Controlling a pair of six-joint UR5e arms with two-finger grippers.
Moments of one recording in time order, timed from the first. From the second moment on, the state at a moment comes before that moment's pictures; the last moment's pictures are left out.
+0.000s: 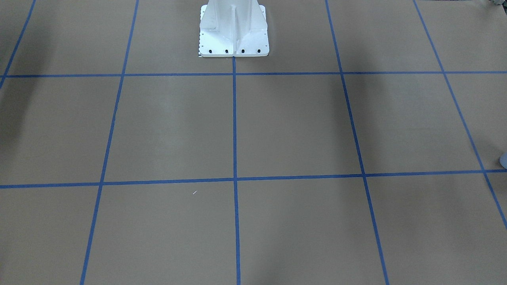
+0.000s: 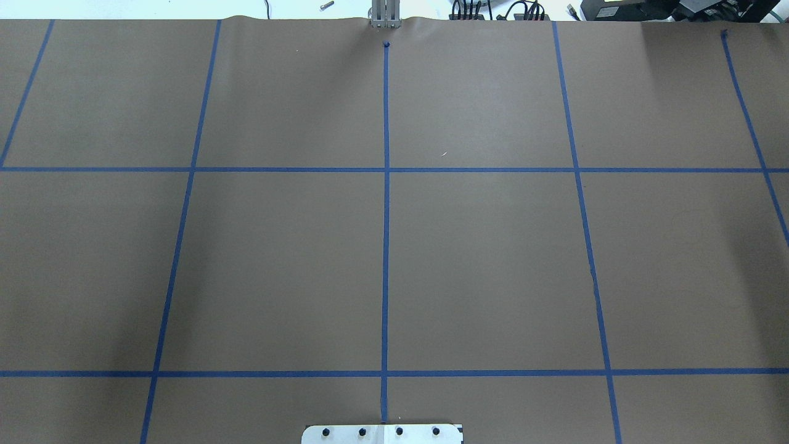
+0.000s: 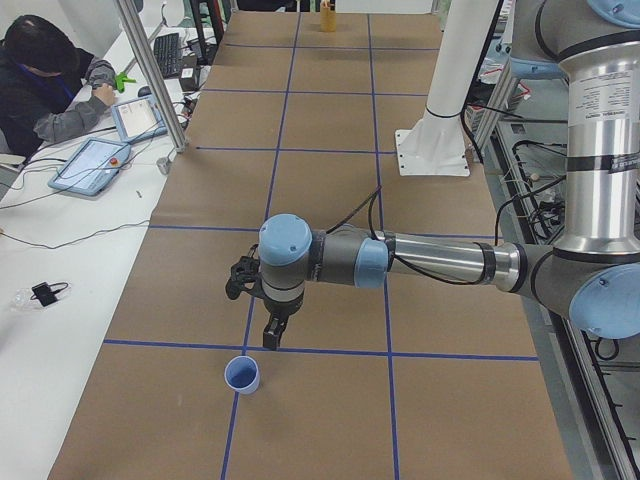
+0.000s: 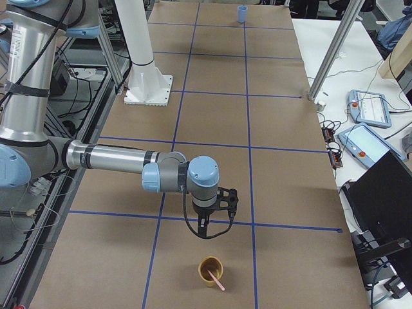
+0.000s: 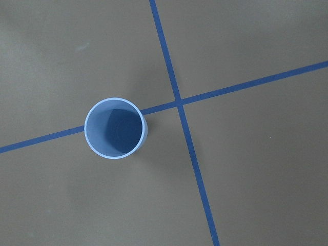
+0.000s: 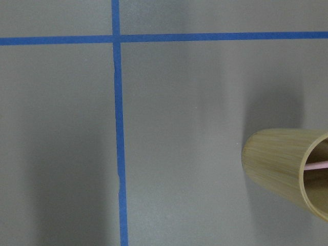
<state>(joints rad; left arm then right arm) -1.62 -1.48 -1.77 -1.57 -2.33 0.22 1.57 -1.81 1.75 -1.47 2.27 0.08</state>
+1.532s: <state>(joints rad) -1.62 -1.56 -1.81 -1.70 -2.32 0.21 1.57 -1.73 1.68 -1.14 2.27 0.08</state>
